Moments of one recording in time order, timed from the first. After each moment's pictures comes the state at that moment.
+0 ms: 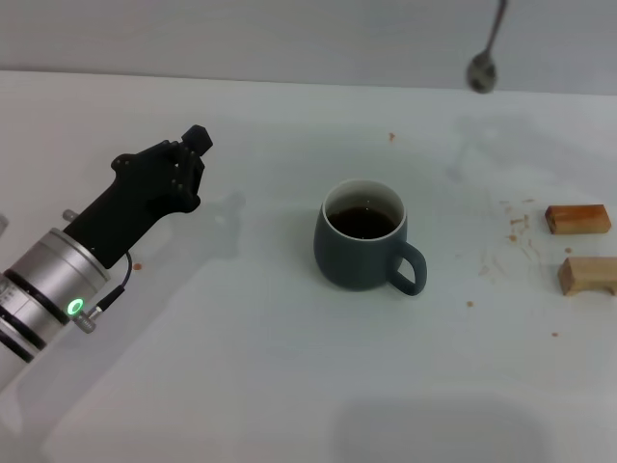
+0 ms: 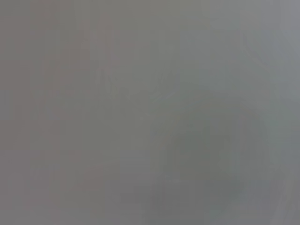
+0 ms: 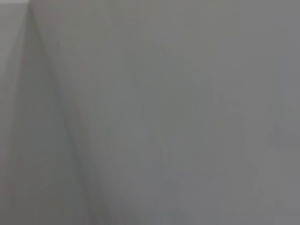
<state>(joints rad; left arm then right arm) -0.51 -2.05 -0.65 -0.10 2.56 1.35 -0.66 0.77 1.92 -0.56 -0.65 -1.70 -1.56 1.65</state>
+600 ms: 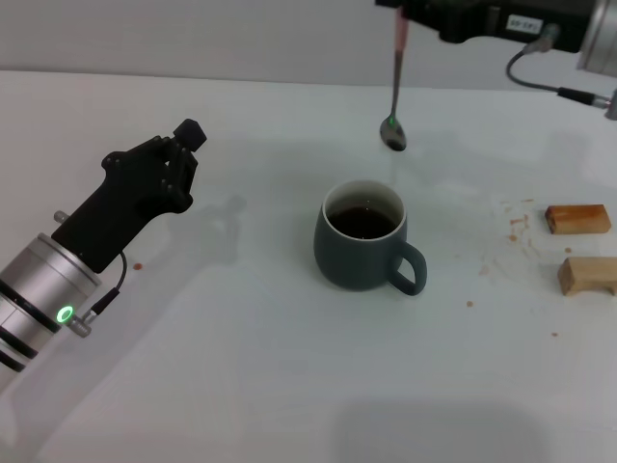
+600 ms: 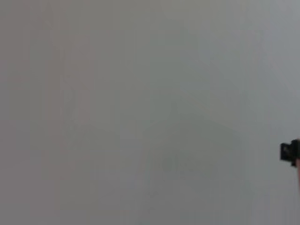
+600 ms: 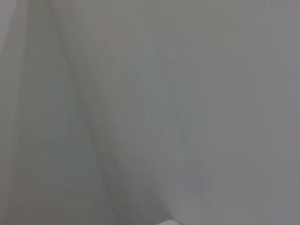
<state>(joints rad) -0.49 -2.05 -0.66 -0.10 2.56 1.43 -0.67 0.79 2.03 -0.76 -0.65 -1.70 -1.38 1.60</state>
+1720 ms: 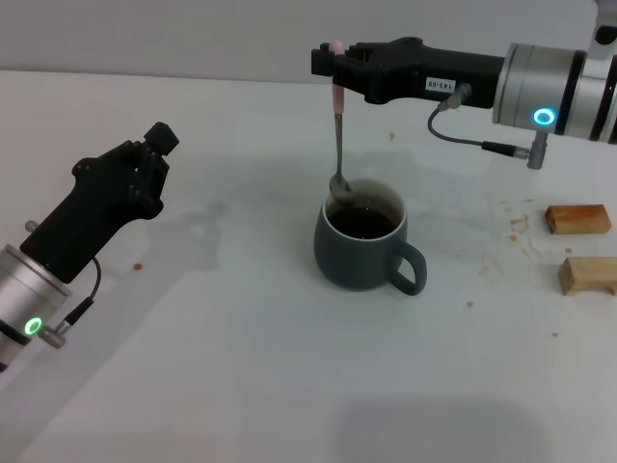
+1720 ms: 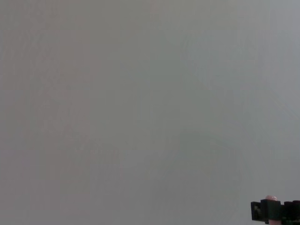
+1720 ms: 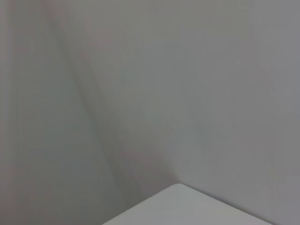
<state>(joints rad) -0.45 -2.03 -0.66 -0.08 2.56 1.50 -0.72 0.84 2.08 -0.84 -0.48 -1.68 -1.24 1.56</state>
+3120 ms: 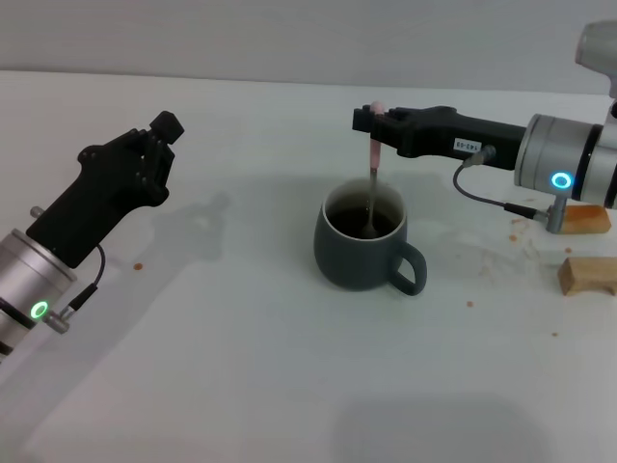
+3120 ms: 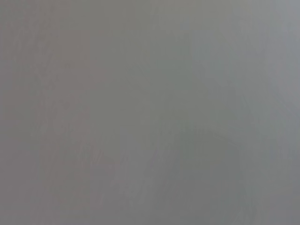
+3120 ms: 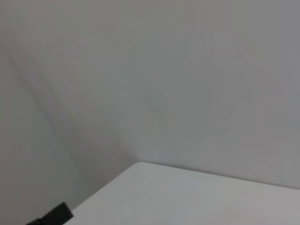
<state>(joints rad) -0.49 -2.04 -0.67 -0.05 2.56 1.48 -0.72 0.76 2.07 -0.83 -0.36 -1.66 -1.17 1.53</state>
